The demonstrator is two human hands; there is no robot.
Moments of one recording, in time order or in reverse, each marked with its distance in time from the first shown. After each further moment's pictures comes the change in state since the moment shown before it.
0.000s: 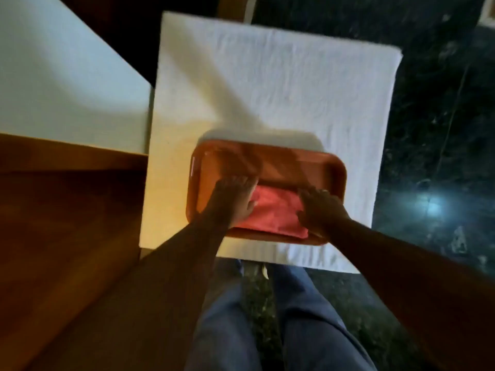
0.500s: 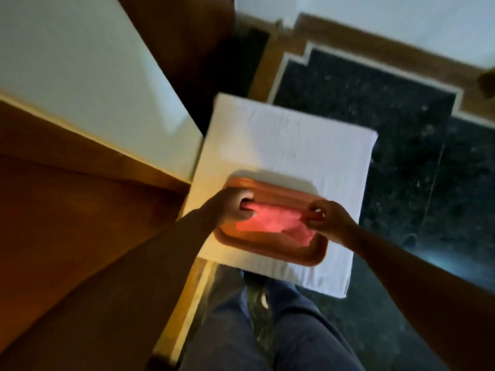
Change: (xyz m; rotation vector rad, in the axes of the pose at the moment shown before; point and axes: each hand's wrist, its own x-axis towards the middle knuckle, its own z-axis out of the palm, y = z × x) left_hand -0.088 -0.011 -0.164 -0.547 0.062 -0.006; right_hand -0.069 -0.007 -0.152 0.678 0.115 -0.098
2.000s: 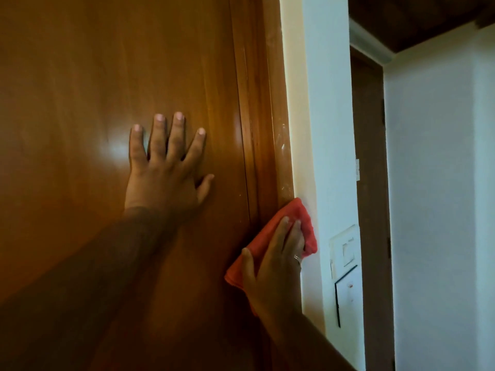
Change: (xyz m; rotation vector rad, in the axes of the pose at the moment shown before) left_hand -0.590 0.256 -0.527 1.415 1.721 -0.661; right_hand -0.197 -0.737 -0.041 0.251 1.000 -1.155
